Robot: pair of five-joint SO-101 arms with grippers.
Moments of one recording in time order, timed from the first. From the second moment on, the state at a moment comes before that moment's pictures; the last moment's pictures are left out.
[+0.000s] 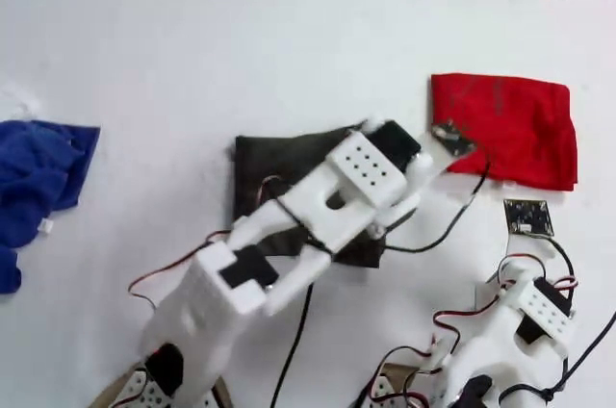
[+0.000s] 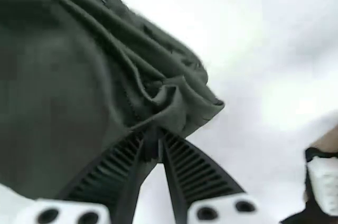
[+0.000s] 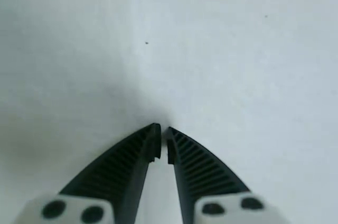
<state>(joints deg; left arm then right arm) 41.8 32.1 -37.9 101.1 -2.3 42.1 -36.0 75.2 44.5 43.1</state>
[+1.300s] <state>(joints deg) 39.6 19.5 -32.6 90.9 -2.9 42.1 -36.0 75.2 44.5 43.1</state>
